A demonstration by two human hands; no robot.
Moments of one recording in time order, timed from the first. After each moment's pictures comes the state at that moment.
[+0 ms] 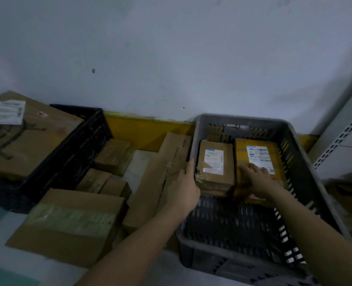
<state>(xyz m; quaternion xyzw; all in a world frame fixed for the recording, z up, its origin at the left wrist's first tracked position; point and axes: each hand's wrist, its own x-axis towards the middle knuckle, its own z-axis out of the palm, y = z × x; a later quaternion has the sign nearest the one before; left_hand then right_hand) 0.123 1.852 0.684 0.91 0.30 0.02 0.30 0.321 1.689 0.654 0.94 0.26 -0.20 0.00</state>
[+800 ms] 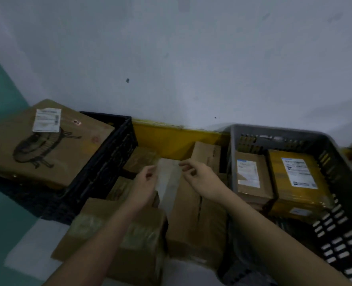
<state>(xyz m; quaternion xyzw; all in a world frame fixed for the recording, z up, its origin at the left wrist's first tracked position) 0.014 2.046 0.694 0.74 0.40 0.15 0.52 0.143 1.900 0.727 0.79 0.44 -0.22 -0.37</state>
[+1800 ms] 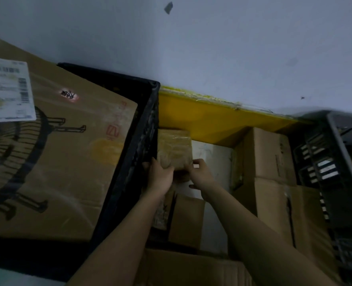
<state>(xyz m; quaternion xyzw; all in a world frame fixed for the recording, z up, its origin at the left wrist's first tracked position) 0.055 2.252 0.589 0.67 0.53 0.03 0.53 0.132 2.160 0.586 0.80 0.02 -0.39 -0.45</state>
